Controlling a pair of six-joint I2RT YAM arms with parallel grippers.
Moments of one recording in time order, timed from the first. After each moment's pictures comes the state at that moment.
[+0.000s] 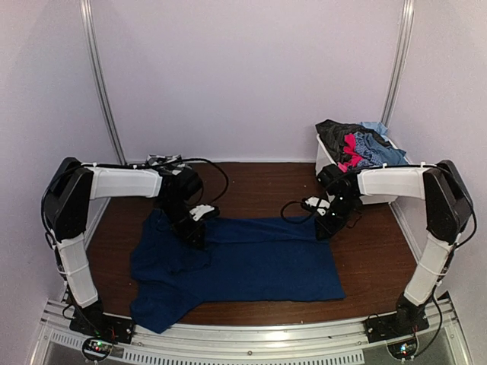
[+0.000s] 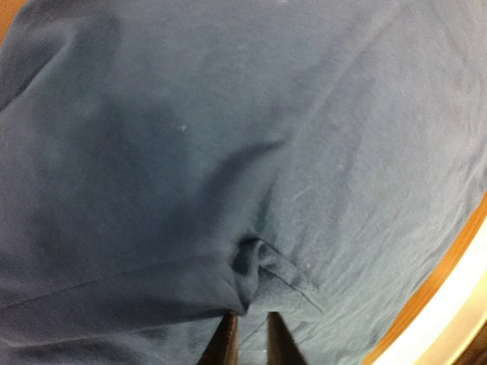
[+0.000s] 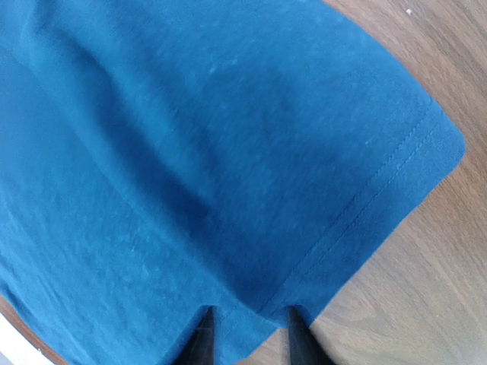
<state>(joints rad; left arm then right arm) -0.62 1.91 1.31 -0.84 0.35 0.07 0.46 1.78 1.20 -0.78 -0.12 -0.19</state>
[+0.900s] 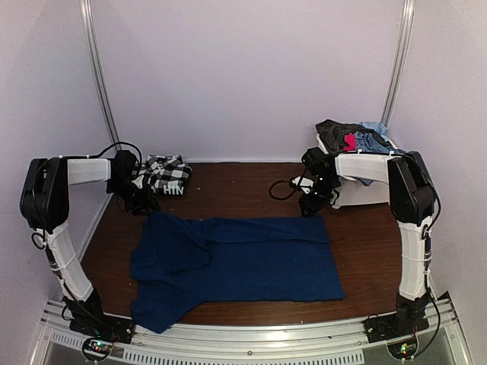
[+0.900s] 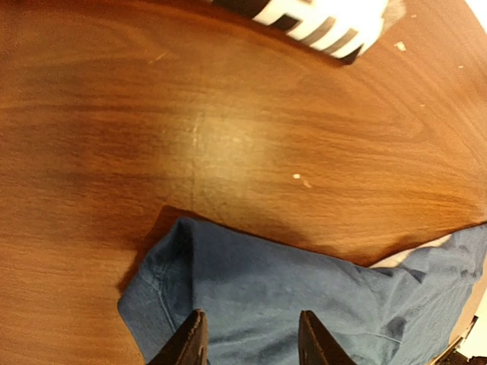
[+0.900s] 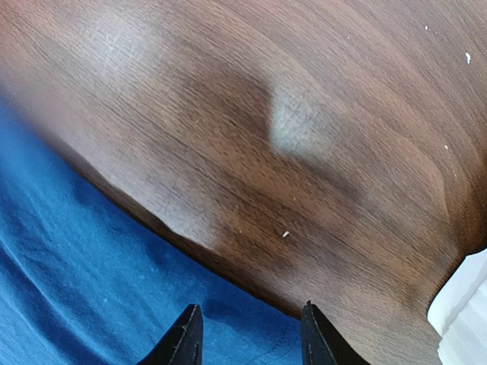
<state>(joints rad) -0.08 1.85 1.27 -0.64 0.35 -0.33 0.42 2.13 1.65 -0.81 -0.04 -0.22</state>
